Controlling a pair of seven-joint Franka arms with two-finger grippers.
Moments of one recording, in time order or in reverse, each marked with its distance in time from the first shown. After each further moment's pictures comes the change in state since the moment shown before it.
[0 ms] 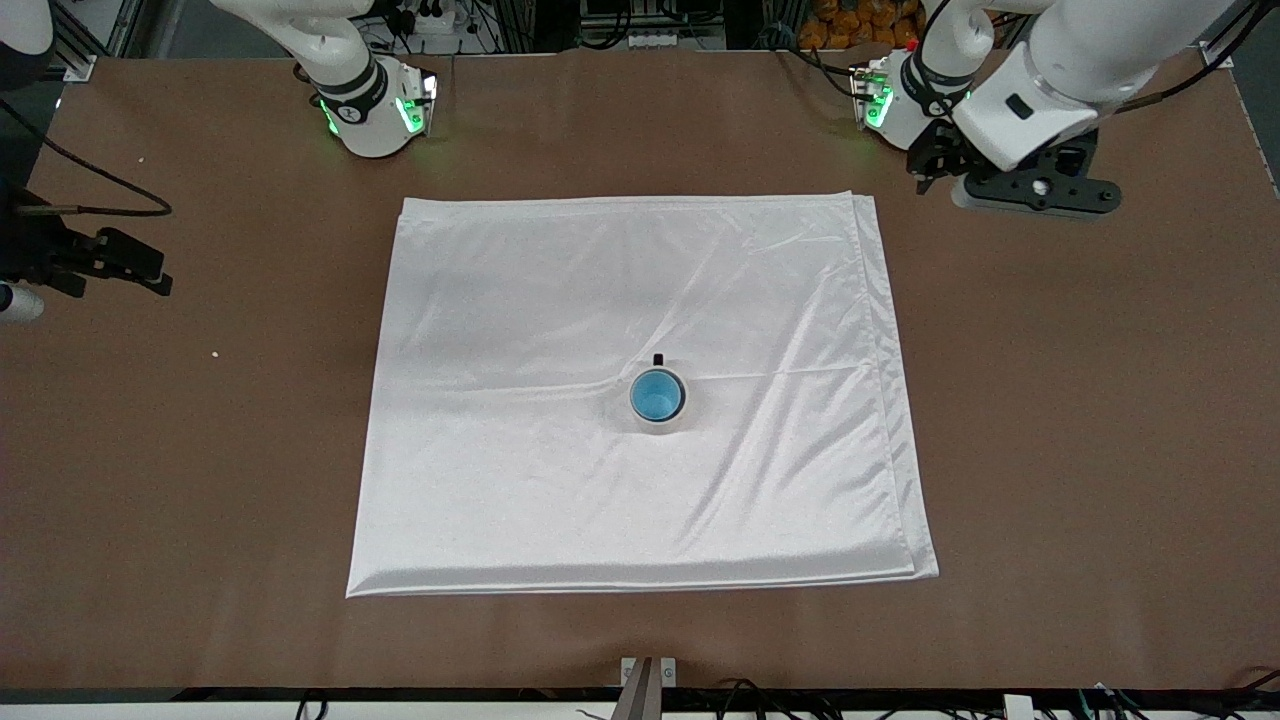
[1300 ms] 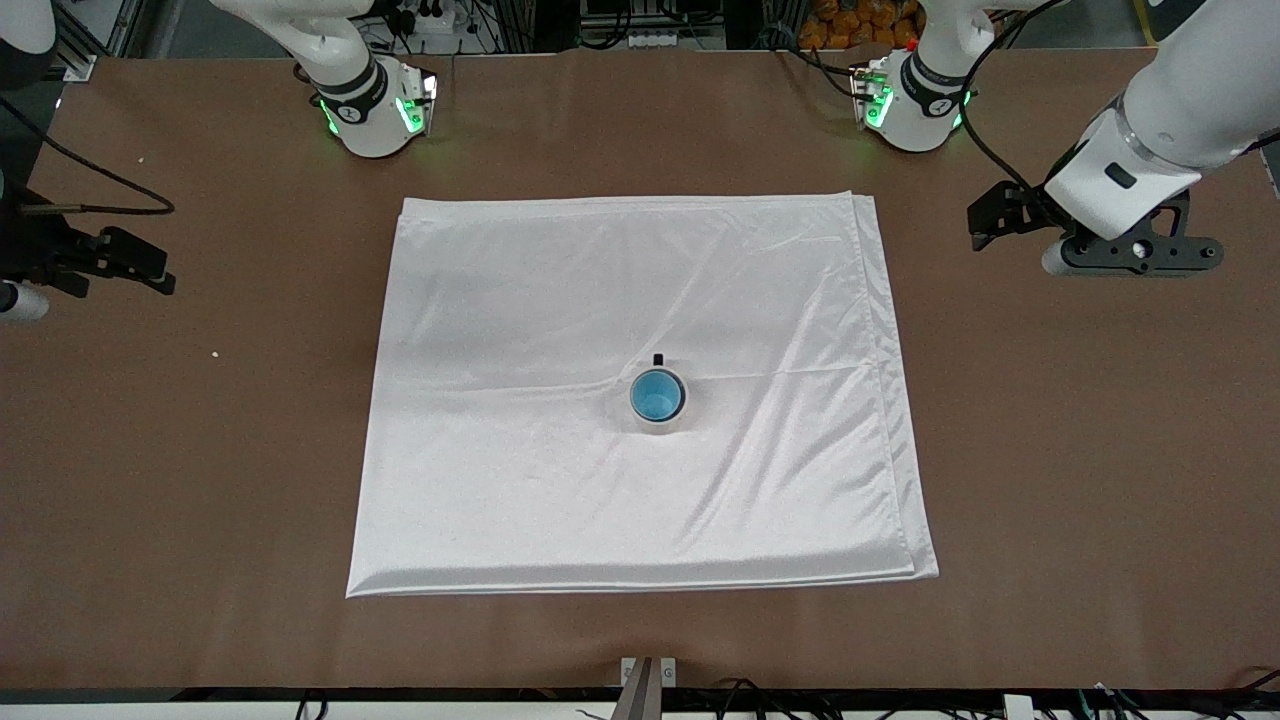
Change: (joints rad) left arm 0.094 0.092 0.003 0.083 0.006 0.066 -0.010; right arm 0.003 0.000 0.001 0.000 0.003 -0.002 -0.008
